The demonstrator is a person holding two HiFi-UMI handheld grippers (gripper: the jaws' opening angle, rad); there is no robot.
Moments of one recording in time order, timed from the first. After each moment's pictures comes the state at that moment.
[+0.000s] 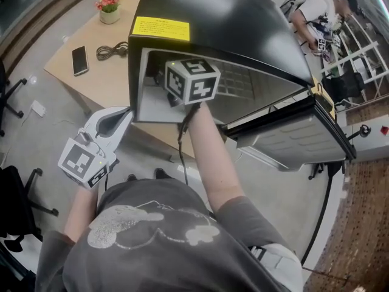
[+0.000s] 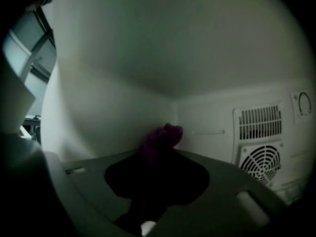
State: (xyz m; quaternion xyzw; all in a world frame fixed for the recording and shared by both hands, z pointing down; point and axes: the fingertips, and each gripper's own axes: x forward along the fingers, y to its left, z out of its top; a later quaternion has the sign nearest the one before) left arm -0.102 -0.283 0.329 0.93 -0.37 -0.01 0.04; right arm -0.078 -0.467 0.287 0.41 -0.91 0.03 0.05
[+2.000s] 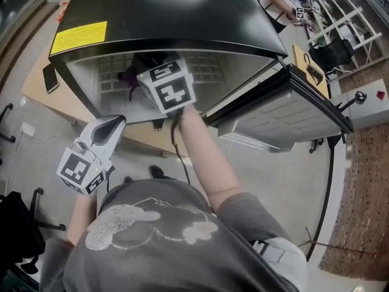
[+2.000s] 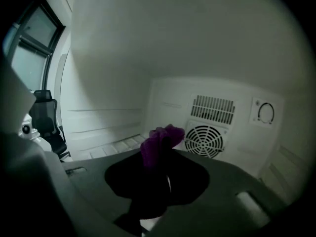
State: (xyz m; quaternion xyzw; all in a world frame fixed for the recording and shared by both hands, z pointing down) left arm -0.019 -0.286 0.357 0.95 -0.31 0.03 0.07; right arm 0.010 -0.447 0.328 0.46 -0.86 0.03 0.22
